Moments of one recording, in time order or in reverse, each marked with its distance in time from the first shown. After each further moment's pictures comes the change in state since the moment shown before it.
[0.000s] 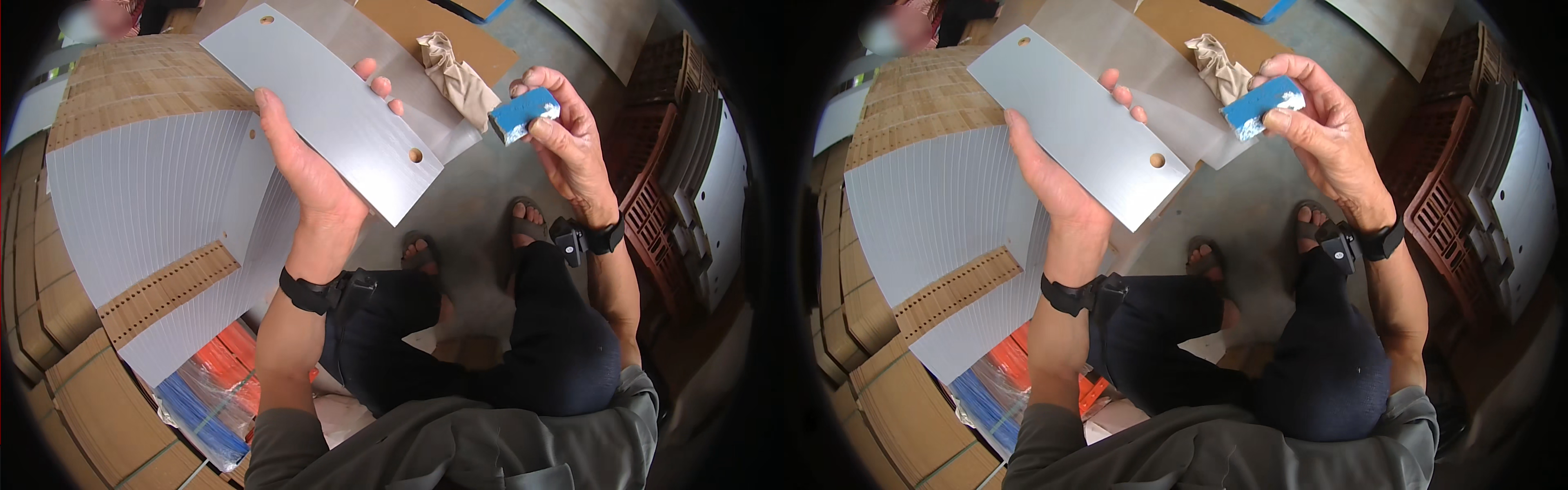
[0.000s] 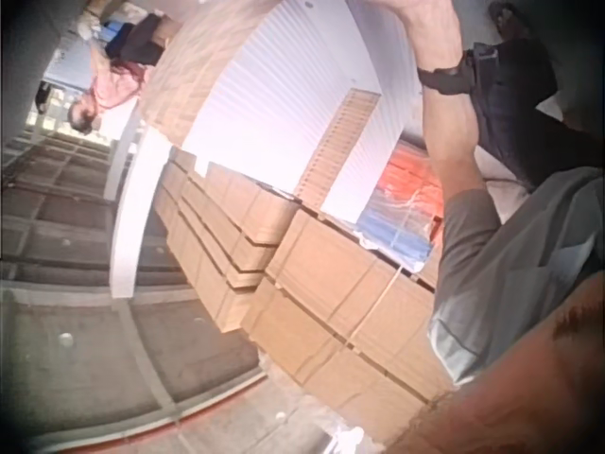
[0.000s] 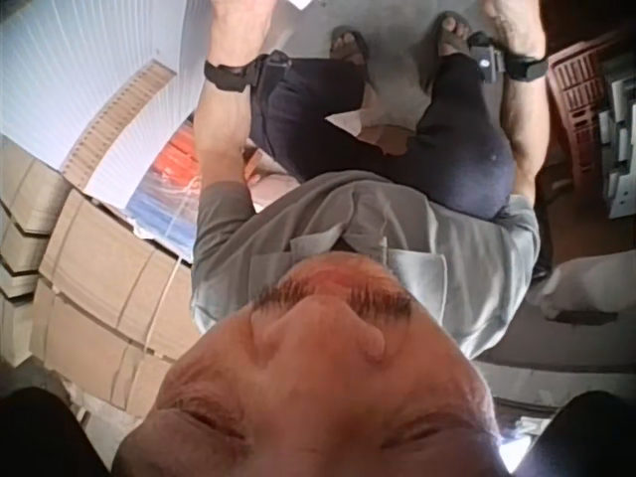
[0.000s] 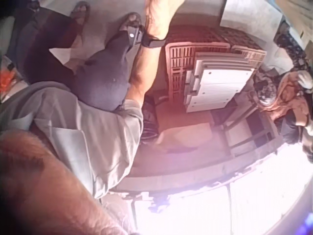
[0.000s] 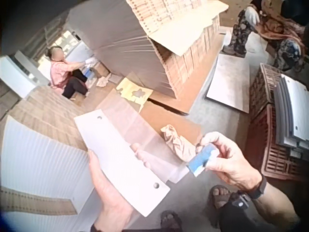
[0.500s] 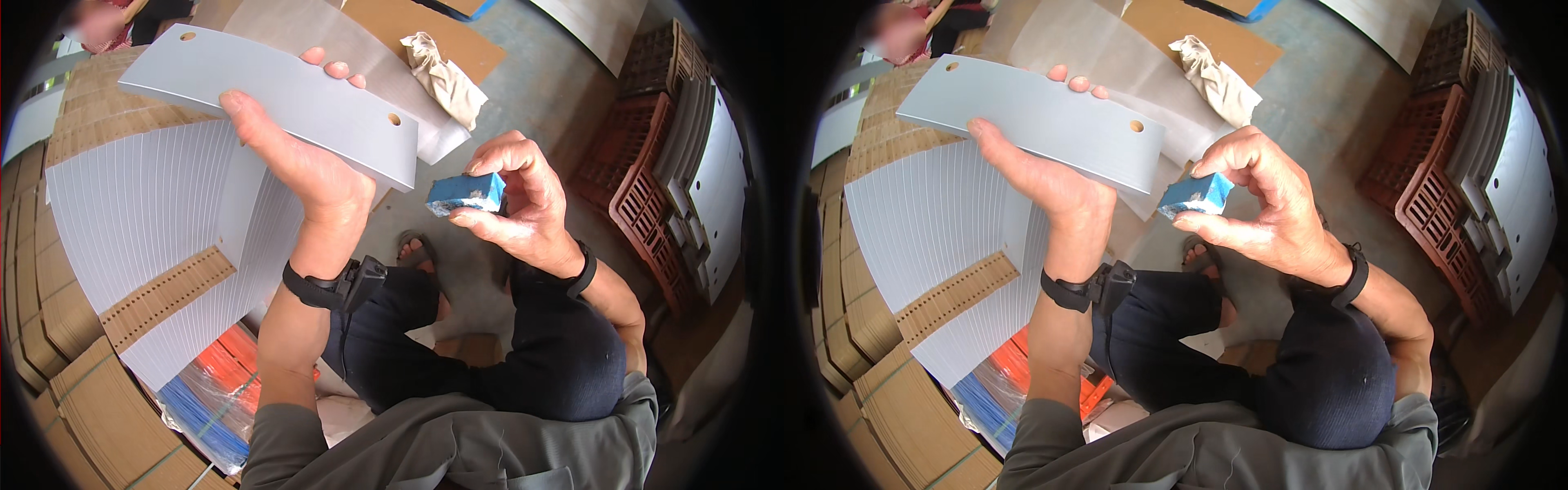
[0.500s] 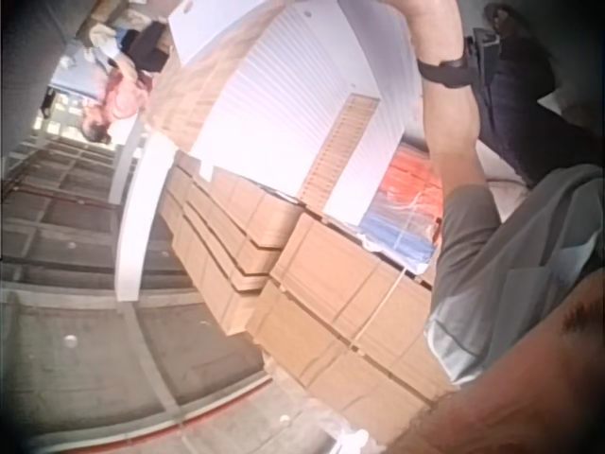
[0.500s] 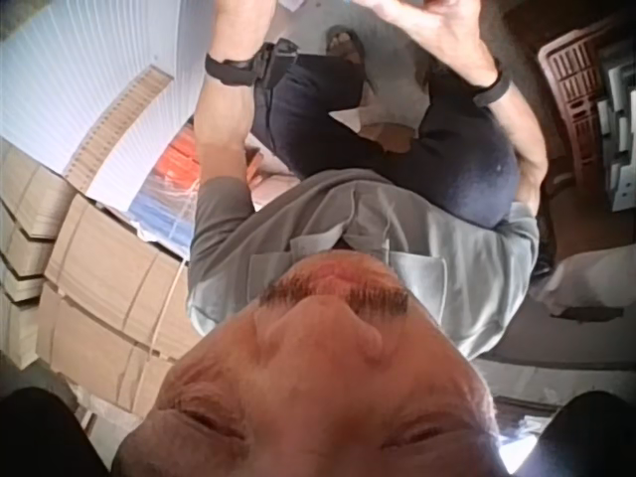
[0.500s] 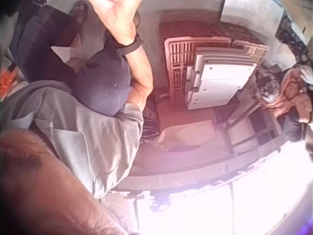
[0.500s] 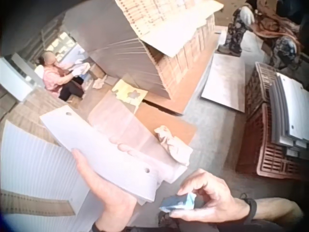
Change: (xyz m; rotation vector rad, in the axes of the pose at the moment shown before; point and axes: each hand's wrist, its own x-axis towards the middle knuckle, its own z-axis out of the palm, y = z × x) left_hand 0.006 -0.011 0.026 0.145 0.148 0.361; right_hand -0.045 0.016 0.056 -0.484 -0.056 -0.287
